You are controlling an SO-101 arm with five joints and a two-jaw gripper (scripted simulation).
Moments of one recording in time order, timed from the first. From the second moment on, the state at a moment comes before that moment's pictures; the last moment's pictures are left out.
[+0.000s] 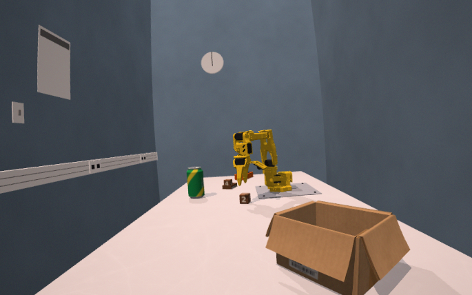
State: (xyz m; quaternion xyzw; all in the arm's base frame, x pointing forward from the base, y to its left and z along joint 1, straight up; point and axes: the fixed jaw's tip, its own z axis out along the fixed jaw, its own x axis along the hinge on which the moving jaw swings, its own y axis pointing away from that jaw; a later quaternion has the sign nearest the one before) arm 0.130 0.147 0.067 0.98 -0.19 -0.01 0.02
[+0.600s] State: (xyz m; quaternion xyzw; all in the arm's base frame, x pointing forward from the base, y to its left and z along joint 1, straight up) arm 0.133 0.150 0.083 0.98 -0.19 0.01 -0.02
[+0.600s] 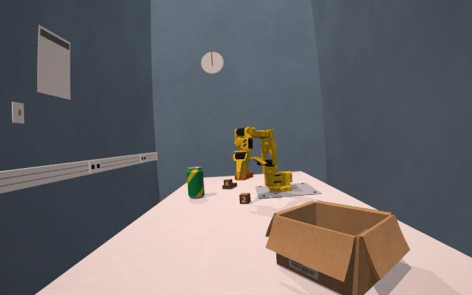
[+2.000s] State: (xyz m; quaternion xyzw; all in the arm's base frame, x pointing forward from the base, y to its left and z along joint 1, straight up) arm 0.131 0.151 0.153 0.95 -0.23 0.10 -0.21
